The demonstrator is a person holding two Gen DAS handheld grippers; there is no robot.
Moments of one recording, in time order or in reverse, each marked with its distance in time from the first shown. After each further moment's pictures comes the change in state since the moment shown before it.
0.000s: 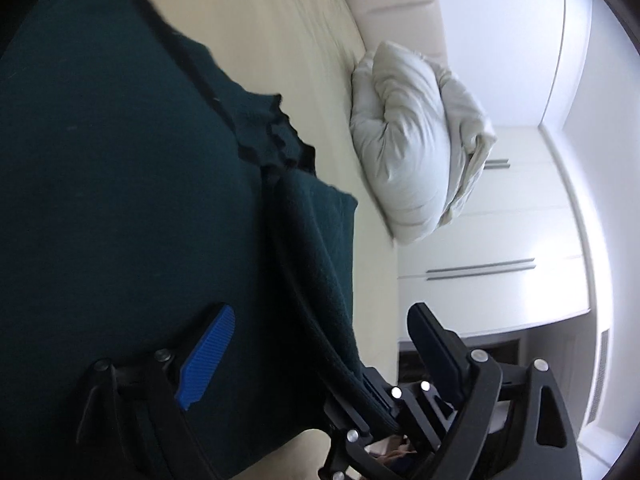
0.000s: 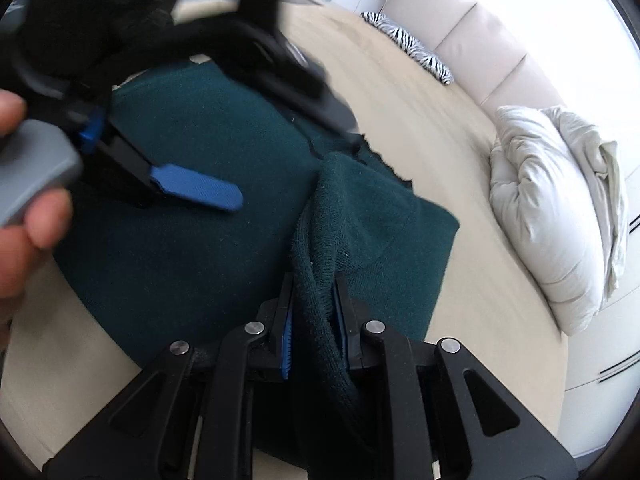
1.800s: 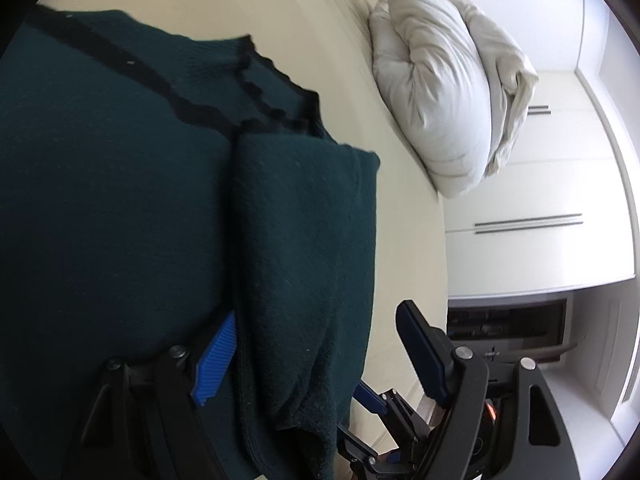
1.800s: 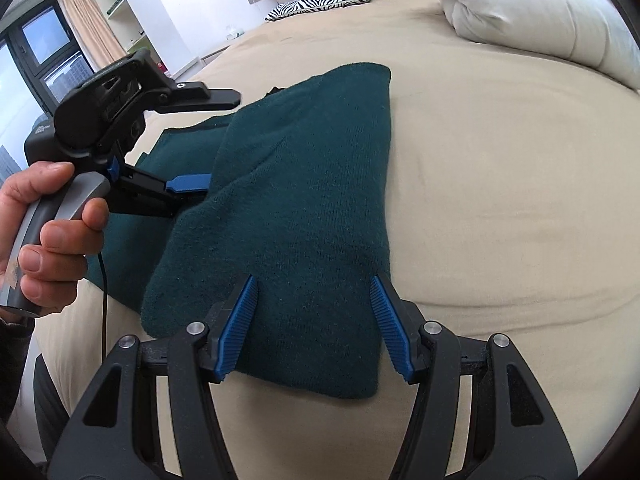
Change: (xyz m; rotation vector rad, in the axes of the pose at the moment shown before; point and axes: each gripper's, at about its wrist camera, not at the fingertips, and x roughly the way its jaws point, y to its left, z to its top) left arm 0.060 -0.021 0.007 0.077 0.170 0.177; right arm 0.025 -0.088 -0.151 0.705 -0.029 0.420
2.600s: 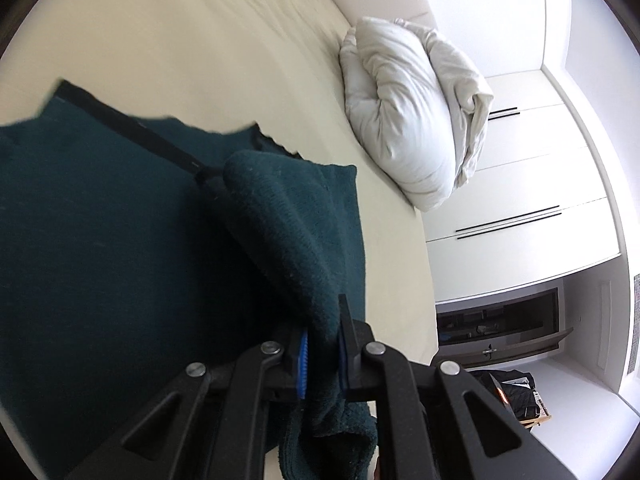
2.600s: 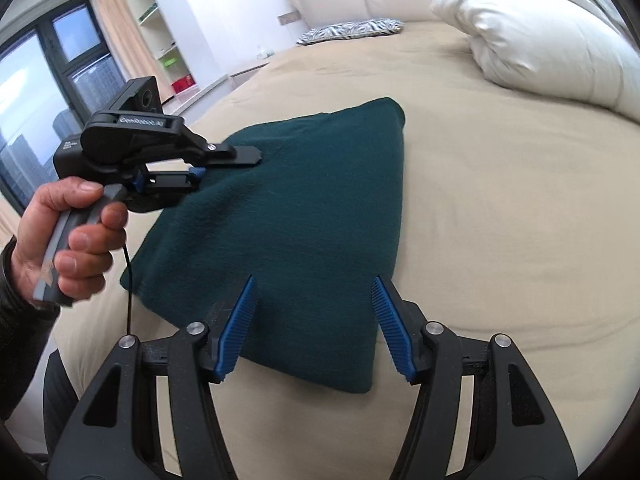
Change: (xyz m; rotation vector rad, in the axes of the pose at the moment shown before) left arm -0.114 0.026 -0.007 0.082 -0.098 -0.058; right arm -0.025 0.053 0.017 -0.105 -0.076 0.040
